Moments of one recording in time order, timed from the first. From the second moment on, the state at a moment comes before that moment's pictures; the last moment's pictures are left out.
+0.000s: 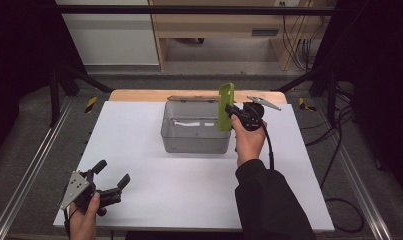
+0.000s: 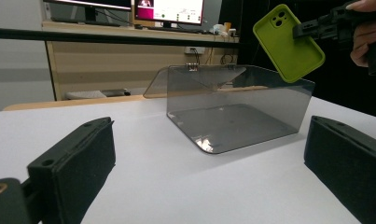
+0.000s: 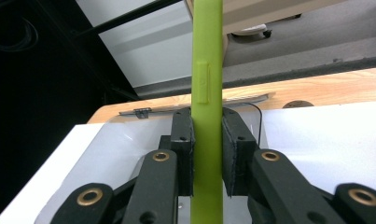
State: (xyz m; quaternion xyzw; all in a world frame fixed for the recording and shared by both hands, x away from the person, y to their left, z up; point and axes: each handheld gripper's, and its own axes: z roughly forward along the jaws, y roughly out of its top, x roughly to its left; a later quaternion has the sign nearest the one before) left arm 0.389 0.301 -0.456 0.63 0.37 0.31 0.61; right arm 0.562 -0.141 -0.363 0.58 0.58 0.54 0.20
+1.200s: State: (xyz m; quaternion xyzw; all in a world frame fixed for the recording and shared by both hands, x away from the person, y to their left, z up) left arm 0.389 0.300 -0.456 0.63 0.37 0.31 0.61; right arm 0.565 -0.133 -0.372 0.57 0.61 0.50 0.24
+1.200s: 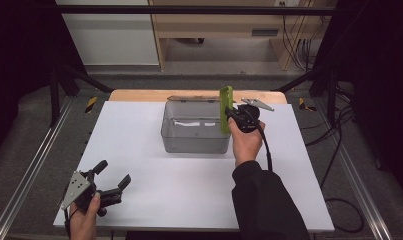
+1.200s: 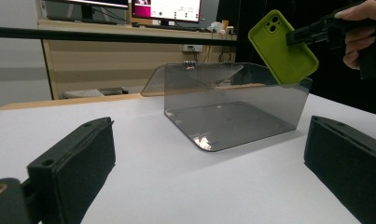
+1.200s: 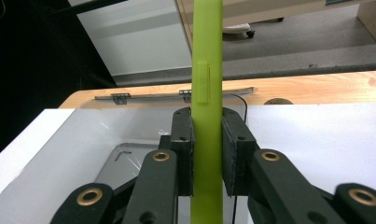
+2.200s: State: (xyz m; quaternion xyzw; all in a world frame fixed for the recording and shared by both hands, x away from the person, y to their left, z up) left arm 0.389 0.299 -0.456 0.63 0.37 0.31 0.61; right arm 0.568 -0.125 -0.381 0.57 0.63 0.47 0.25
